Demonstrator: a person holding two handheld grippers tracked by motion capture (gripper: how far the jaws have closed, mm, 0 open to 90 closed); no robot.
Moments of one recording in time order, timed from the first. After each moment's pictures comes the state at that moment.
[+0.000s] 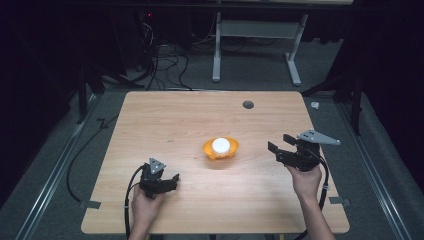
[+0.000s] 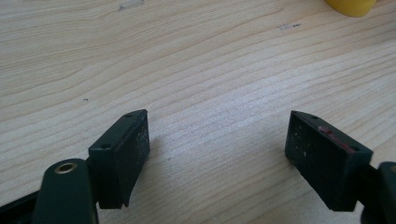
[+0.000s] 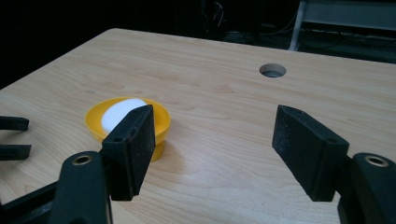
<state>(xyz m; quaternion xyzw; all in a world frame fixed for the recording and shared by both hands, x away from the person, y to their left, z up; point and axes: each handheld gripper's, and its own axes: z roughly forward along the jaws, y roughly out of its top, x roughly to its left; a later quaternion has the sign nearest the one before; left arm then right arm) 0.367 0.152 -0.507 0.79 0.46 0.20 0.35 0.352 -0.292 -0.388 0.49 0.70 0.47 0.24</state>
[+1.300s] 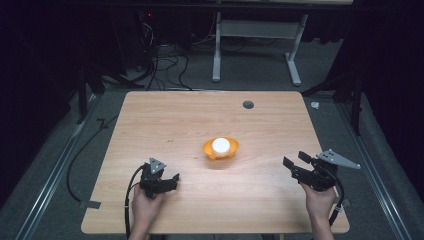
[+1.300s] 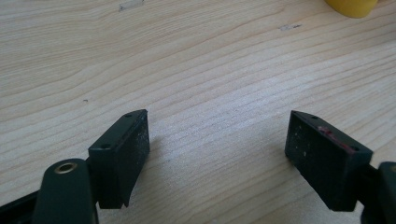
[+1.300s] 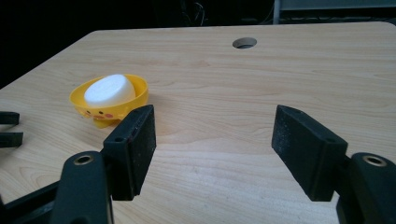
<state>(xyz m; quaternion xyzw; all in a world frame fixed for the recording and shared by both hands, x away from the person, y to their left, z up) 0.368 0.152 -0.507 0.79 0.47 0.20 0.35 0.308 -0.329 -0.419 0.53 0.66 0.47 0.24</state>
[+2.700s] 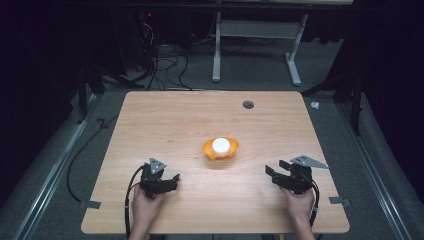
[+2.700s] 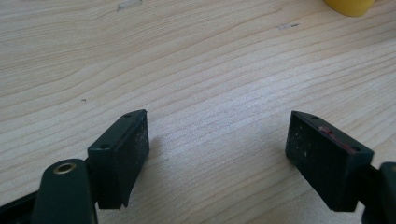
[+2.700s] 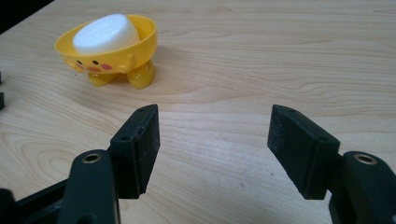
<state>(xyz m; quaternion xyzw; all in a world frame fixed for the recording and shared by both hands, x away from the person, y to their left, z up) 0.367 0.152 -0.507 0.79 0.46 0.20 0.35 0.326 -0.289 -0.465 0.54 0.70 0.43 0.20</state>
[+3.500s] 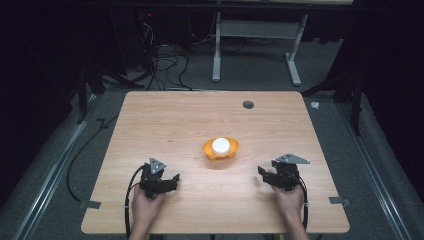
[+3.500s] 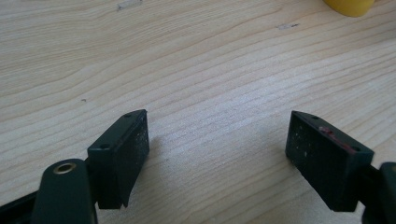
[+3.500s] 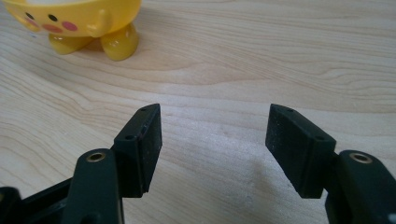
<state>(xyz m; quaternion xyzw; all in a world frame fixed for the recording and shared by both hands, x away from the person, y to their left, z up) 0.367 0.152 -0.507 0.79 0.46 0.20 0.35 0.348 -0.269 -0.490 0.54 0.73 0.37 0.20</state>
